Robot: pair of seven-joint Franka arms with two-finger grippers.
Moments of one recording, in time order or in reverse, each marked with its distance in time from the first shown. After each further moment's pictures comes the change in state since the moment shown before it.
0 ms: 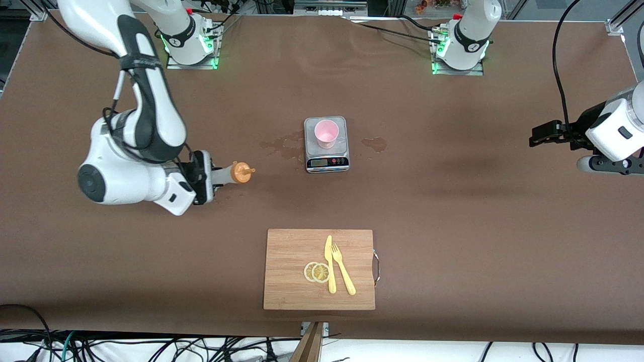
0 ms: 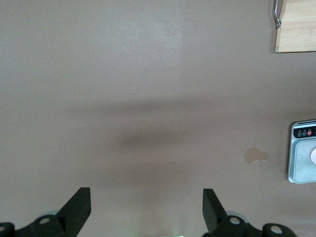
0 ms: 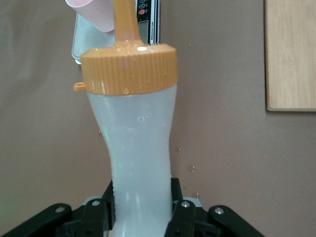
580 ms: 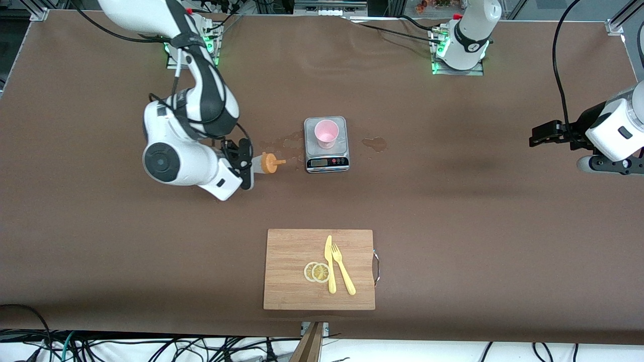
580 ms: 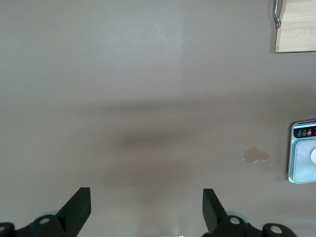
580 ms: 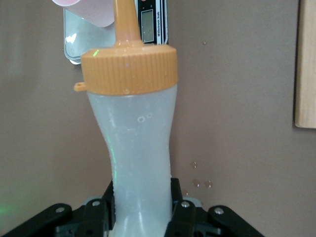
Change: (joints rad) left arm 0.000 0.000 0.000 0.000 0.000 0.000 0.000; right arm 0.152 -0.007 0.017 -0.003 -0.153 0.033 0.232
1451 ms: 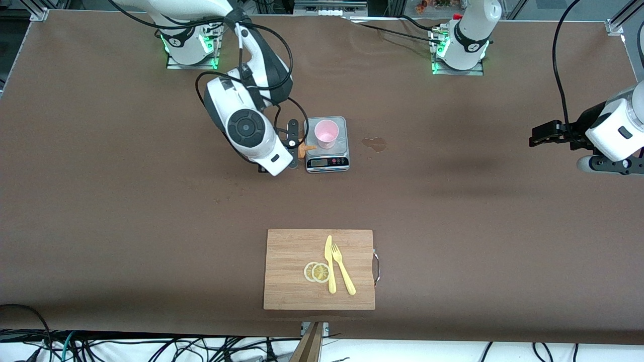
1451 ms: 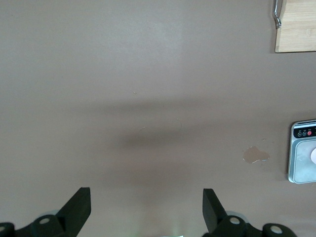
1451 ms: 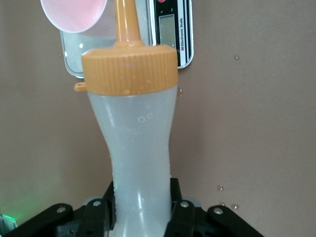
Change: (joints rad) left arm 0.000 0.000 0.000 0.000 0.000 0.000 0.000; right arm 0.140 0.000 0.071 -0.008 -0.192 0.012 0.270
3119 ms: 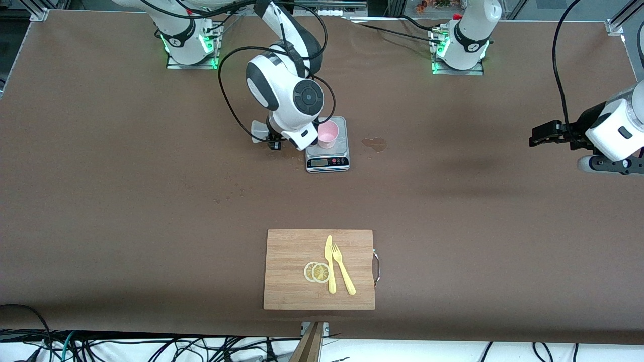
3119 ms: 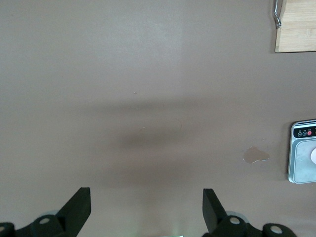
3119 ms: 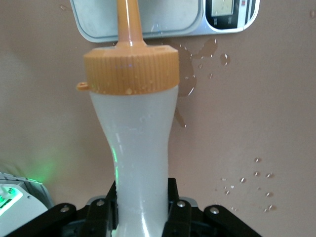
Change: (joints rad) left arm 0.000 0.000 0.000 0.000 0.000 0.000 0.000; right arm 0.081 0.000 0.102 -0.018 -0.260 -0.149 0.271
